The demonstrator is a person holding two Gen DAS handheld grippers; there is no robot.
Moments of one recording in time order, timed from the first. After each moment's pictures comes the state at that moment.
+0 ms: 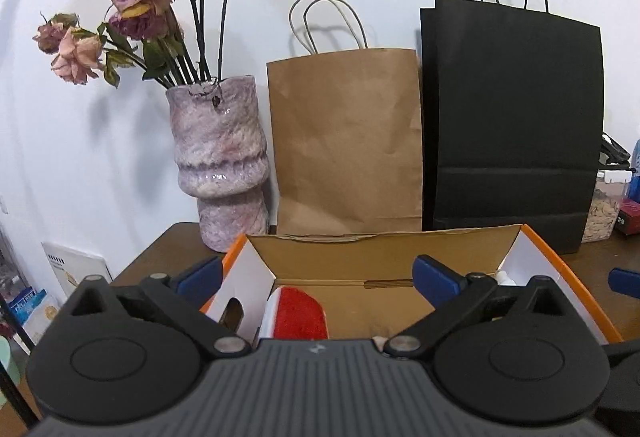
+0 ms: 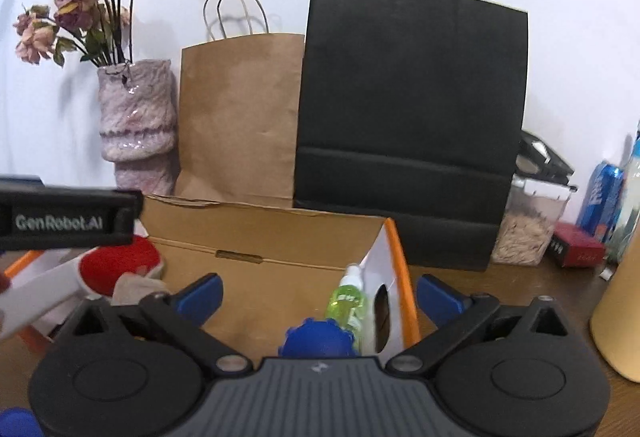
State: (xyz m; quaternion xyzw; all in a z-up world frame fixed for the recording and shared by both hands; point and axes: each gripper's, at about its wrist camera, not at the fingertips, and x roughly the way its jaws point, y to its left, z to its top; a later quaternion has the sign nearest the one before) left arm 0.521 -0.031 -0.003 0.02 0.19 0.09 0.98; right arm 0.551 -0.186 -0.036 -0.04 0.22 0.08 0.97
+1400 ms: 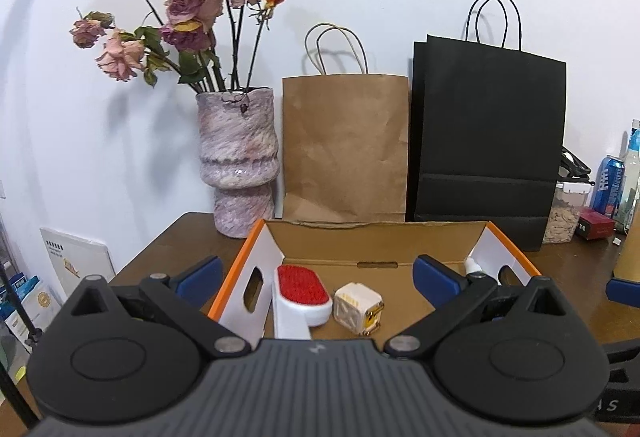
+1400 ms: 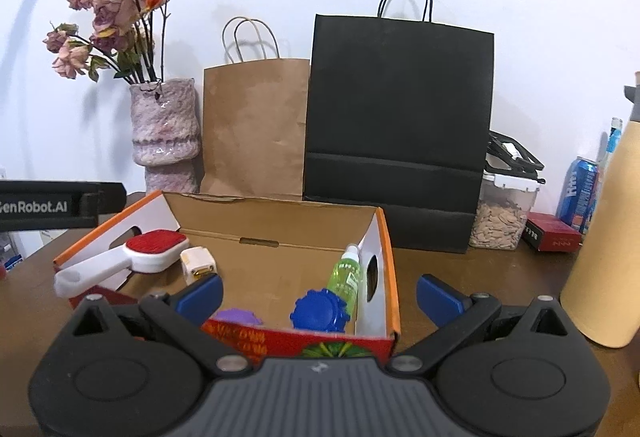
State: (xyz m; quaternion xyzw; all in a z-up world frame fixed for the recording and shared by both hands) left arm 0.433 -0.013 0.012 -0.01 0.18 0.07 0.98; right arm 0.463 -0.206 -0.018 -0.03 0.21 0.09 0.97
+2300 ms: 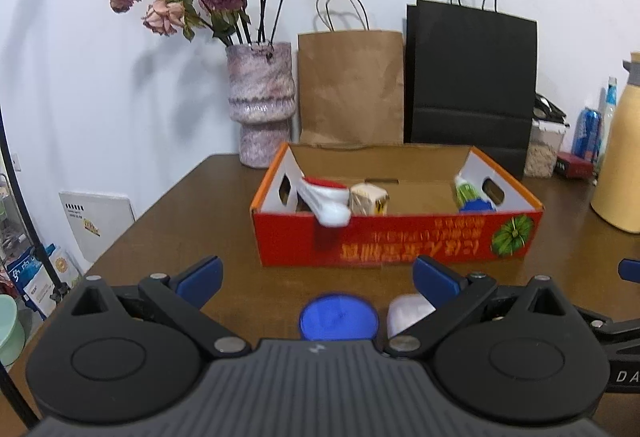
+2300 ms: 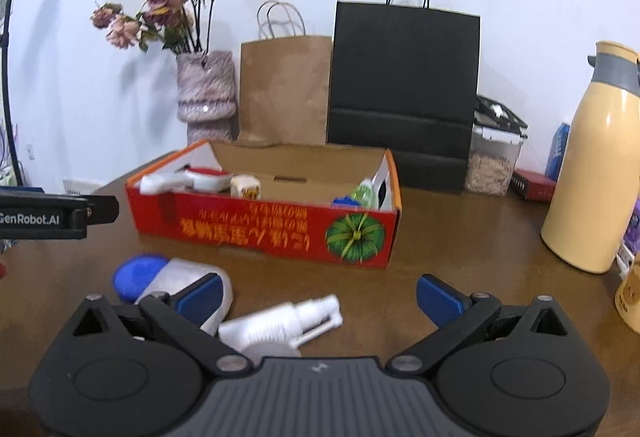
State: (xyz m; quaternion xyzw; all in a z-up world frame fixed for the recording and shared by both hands) left arm 0.322 -0.006 -0.018 0.00 0.23 0.07 0.97; right arm 0.344 -0.217 -0.040 -0.04 0.24 0.12 0.96
